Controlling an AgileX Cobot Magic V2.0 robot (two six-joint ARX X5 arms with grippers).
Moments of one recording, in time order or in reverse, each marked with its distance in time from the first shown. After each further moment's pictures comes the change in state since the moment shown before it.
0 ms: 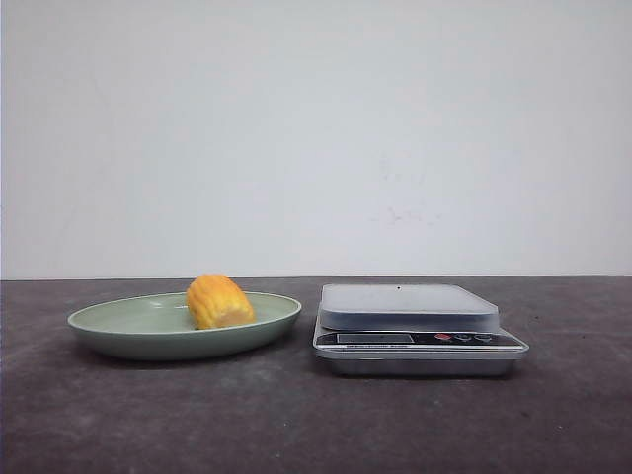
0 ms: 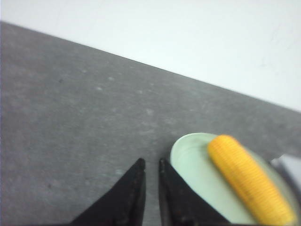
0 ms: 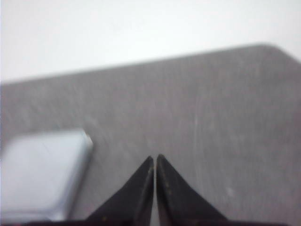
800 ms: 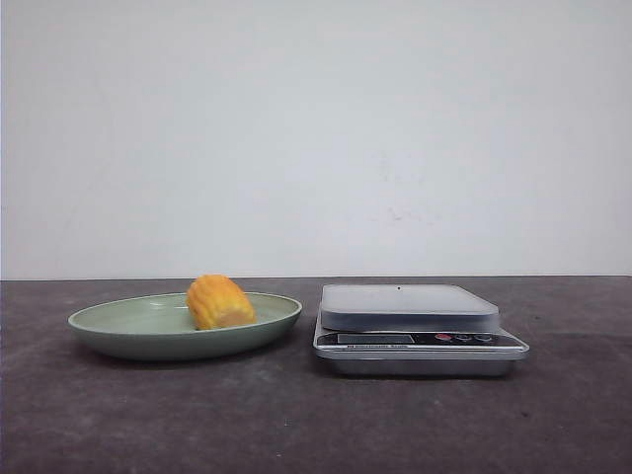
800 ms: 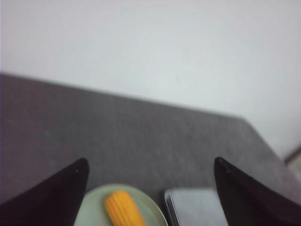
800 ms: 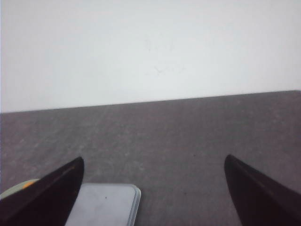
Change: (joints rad) left arm -0.170 0.851 0.892 -0.196 0.156 0.022; right arm 0.007 0.450 0.599 -0.191 -0.142 -0.025
